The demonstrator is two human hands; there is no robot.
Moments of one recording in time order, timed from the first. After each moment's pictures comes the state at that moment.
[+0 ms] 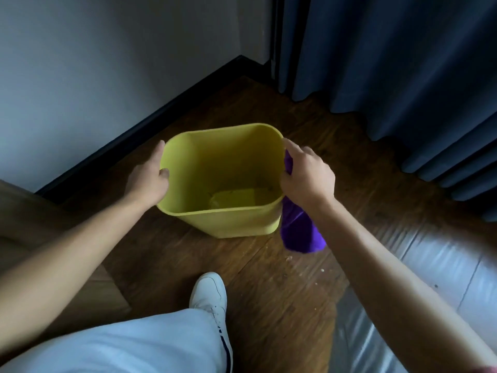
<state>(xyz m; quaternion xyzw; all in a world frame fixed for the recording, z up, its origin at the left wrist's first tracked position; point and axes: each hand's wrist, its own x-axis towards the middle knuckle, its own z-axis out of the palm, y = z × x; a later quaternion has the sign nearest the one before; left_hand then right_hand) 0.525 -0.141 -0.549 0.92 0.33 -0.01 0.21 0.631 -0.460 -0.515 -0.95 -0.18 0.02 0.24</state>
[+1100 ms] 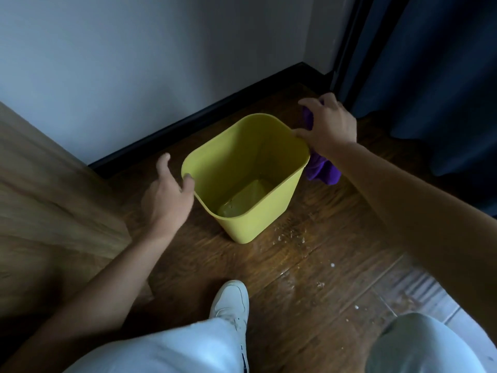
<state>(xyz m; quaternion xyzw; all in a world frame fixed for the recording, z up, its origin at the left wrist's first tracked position) 0.464 -0.143 -0.533 0.84 0.46 0.15 0.24 0.744 -0.334 -0.499 -0.93 -0.32 -0.03 0.15</state>
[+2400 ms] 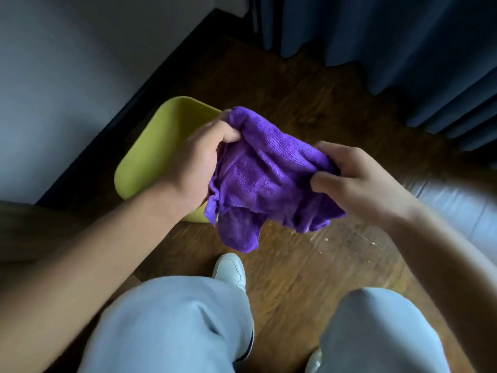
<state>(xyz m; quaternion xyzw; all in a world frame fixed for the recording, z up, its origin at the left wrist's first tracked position) 0.582 -0.303 -0.413 0.61 0.13 -0.09 0.78 0.619 -0.537 -0.426 -0.80 -0.16 0.28 0.51</state>
